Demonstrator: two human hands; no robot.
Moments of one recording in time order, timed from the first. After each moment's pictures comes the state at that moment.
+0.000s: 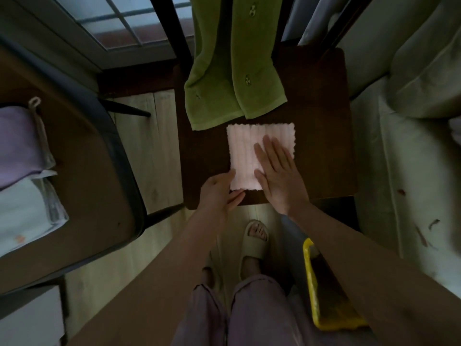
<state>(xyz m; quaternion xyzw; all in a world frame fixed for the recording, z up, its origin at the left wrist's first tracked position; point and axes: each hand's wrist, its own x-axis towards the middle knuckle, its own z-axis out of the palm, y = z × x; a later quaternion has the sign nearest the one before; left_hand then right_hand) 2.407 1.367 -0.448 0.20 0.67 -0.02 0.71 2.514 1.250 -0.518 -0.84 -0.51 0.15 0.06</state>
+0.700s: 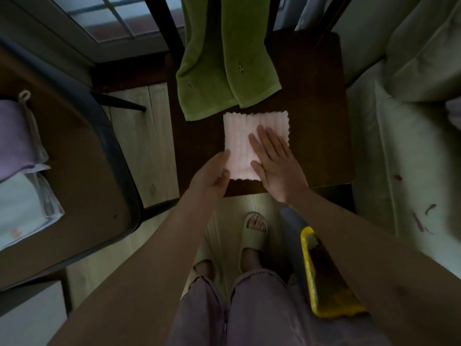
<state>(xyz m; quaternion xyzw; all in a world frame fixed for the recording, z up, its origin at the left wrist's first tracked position) 2.413 1.380 -0.445 0.11 0.67 0.05 0.73 2.521 1.246 -0.524 -0.83 -0.54 0.15 0.05</state>
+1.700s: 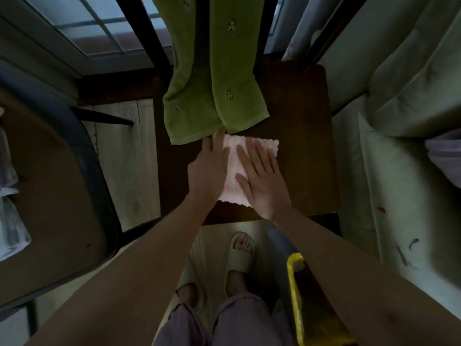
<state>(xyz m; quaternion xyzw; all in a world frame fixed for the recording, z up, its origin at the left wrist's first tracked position) 2.460 1.401 -0.493 0.90 0.37 -0.03 0.21 2.538 1.268 -0.521 -0.84 -0.52 0.14 0.07</state>
